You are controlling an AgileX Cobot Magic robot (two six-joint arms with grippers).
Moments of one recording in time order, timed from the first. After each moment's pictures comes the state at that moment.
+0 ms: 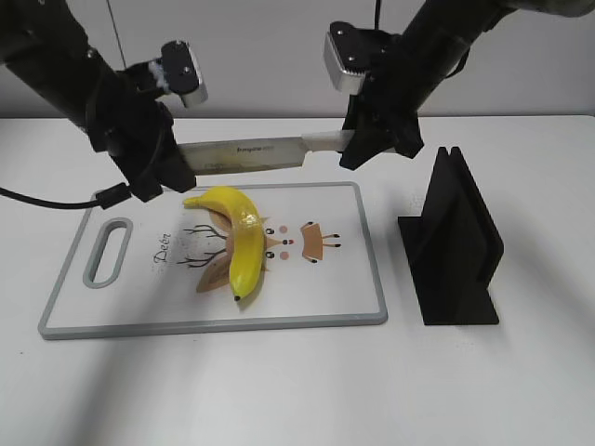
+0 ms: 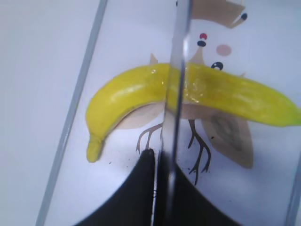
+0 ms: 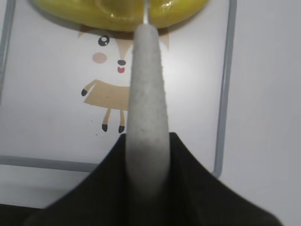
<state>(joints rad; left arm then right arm) -0.32 1.91 -1.36 -0.54 0.78 1.42 0.34 2.23 -1.88 0.53 1.15 -1.56</state>
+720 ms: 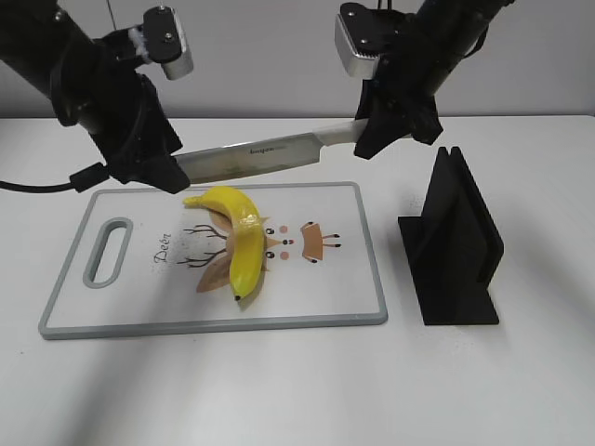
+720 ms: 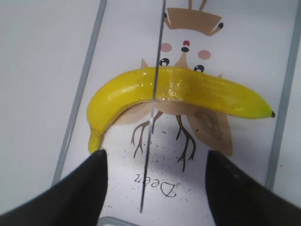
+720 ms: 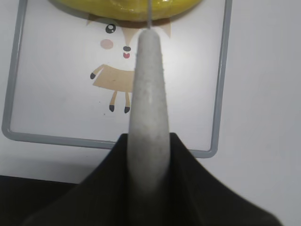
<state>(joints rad) -0.32 1.81 -1.36 -0.53 0.86 1.41 0.34 2.17 -1.88 0.47 1.19 -1.54</state>
